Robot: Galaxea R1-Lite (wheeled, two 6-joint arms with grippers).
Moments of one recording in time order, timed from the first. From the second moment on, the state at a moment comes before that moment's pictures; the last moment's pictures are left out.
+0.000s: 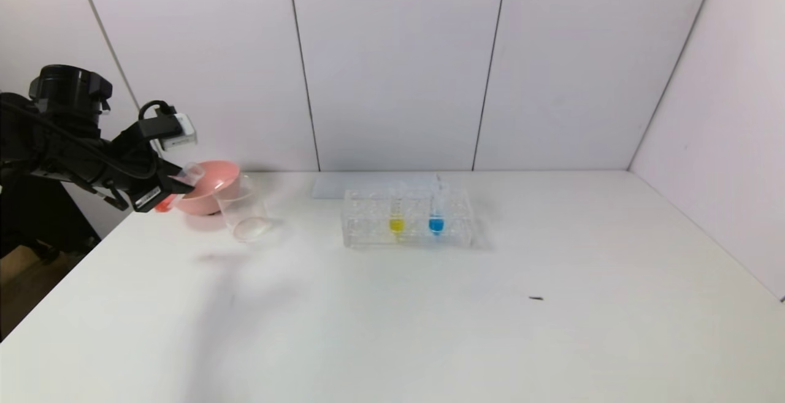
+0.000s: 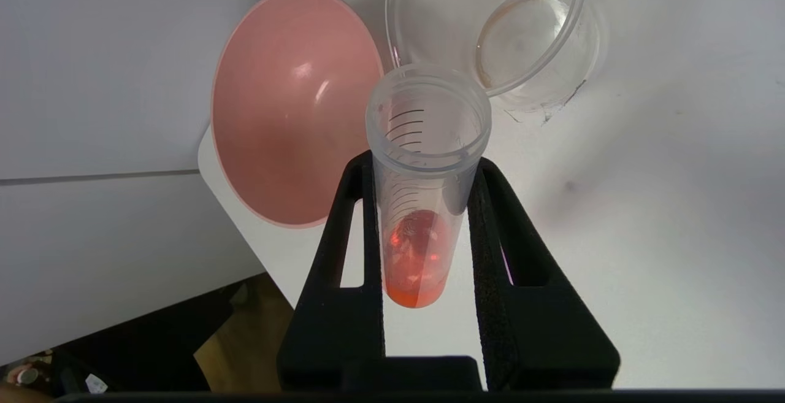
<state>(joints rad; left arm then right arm) 0.18 1.87 -1.44 0.28 -0.32 1.05 0.00 0.00 0.00 0.00 0.00 0.00</state>
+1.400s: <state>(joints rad) 0.17 1.91 -1.54 0.37 -0.26 1.17 0.00 0.00 0.00 0.00 0.00 0.00</state>
